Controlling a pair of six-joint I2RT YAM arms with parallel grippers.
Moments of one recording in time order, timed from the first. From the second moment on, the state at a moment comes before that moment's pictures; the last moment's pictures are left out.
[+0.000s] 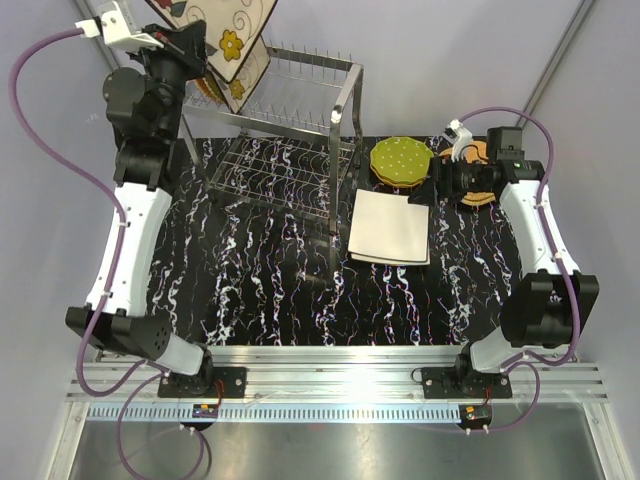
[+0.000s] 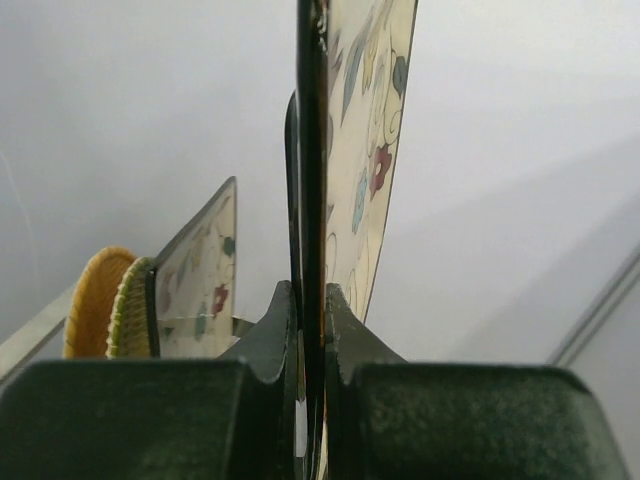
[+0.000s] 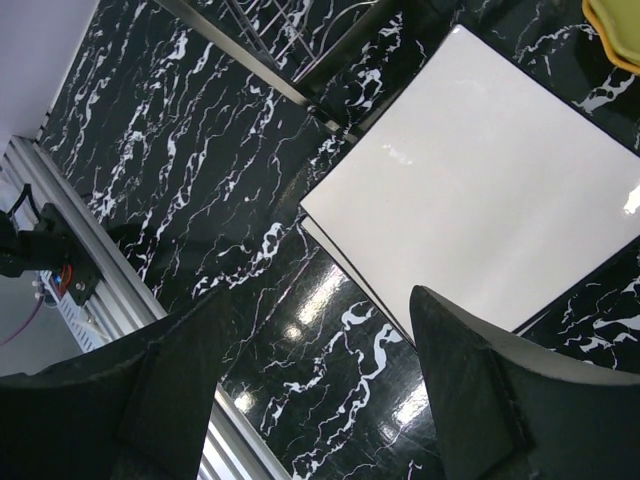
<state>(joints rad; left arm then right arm) -0.17 1.51 1.87 0.10 -0.03 -0.41 -0.05 1.56 1.49 -0.81 -0.84 -0.19</state>
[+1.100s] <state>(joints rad) -0.17 0.91 1.21 0.11 0.45 -0.81 -0.04 1.25 1.34 -0.39 -1.24 -0.06</state>
